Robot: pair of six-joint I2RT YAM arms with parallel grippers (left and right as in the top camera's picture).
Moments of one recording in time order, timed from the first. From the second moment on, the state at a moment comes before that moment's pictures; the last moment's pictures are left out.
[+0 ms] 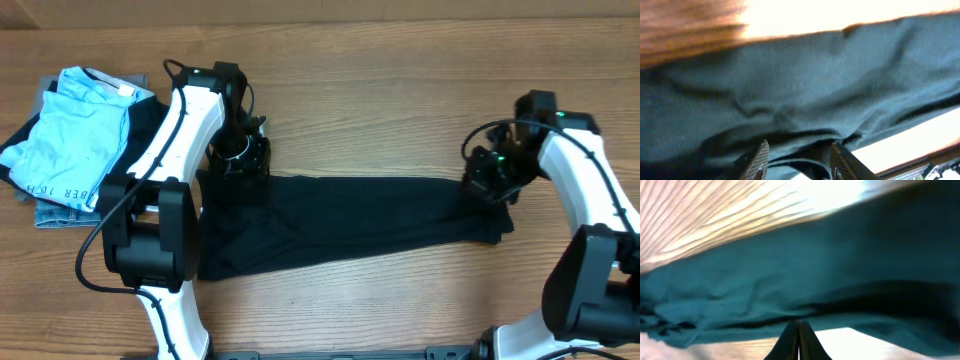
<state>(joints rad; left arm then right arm) -0.15 2.06 1.67 -1.35 0.28 -0.02 -0.12 1.74 1.26 -1.12 -0.39 0.25</state>
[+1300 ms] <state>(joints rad) -0.15 2.06 1.50 -1.19 0.28 -0.03 0.12 1.74 0.90 -0.80 -0.41 0.28</state>
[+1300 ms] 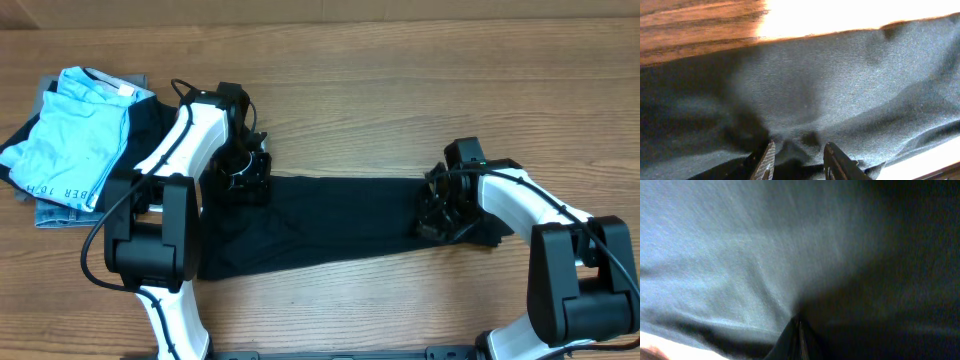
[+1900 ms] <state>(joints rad) -0.15 2.06 1.50 -1.18 0.28 -0.03 0.12 1.74 0.98 -1.08 -0.20 0.36</state>
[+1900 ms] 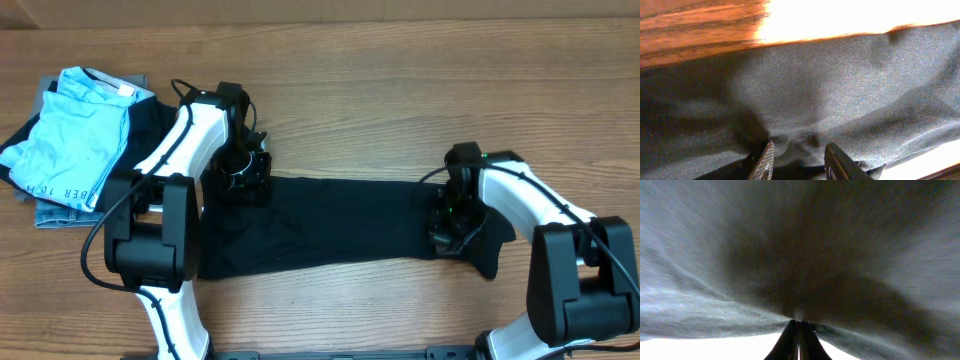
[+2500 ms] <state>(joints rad) -0.15 2.06 1.50 -1.18 0.28 -0.05 -0.17 1.74 1.21 -1.18 0.00 0.45</state>
